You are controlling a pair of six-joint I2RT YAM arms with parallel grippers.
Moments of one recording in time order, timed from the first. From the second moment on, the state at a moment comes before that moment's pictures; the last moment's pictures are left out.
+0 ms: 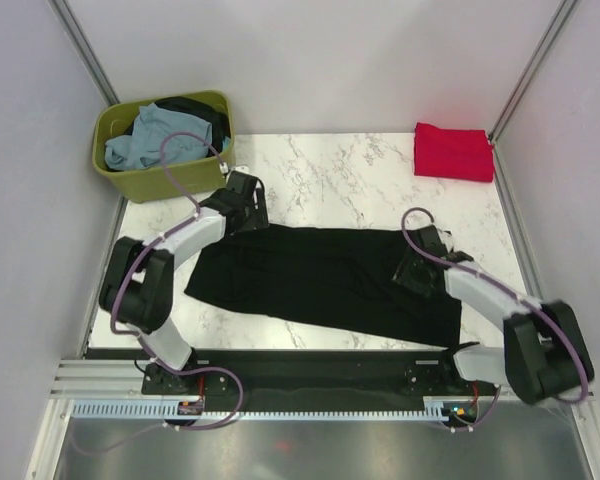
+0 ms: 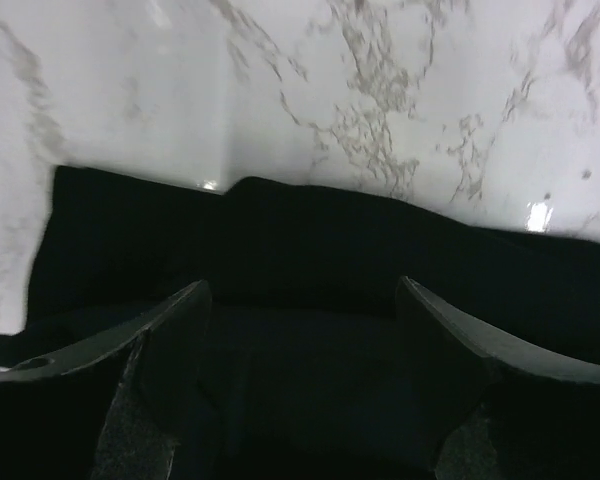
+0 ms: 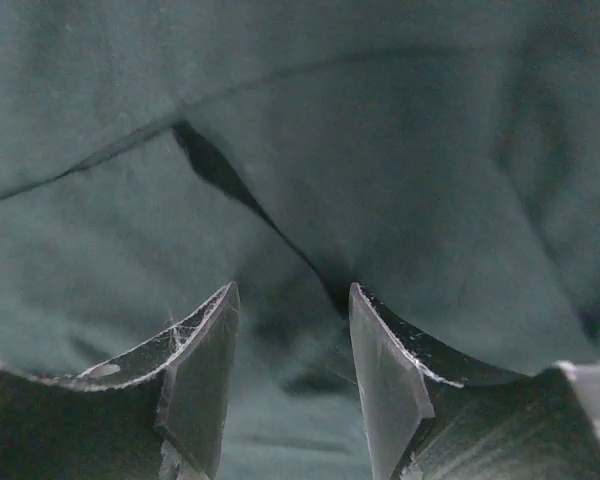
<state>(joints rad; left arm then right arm) -0.38 1.65 1.11 -0.32 -0.29 -0.42 0.28 1.19 0.56 -0.44 0.14 0.79</state>
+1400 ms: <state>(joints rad) -0.78 1.68 0.82 -0.01 0.31 -0.91 0.37 2.73 2.46 -0.35 0.05 0.54</state>
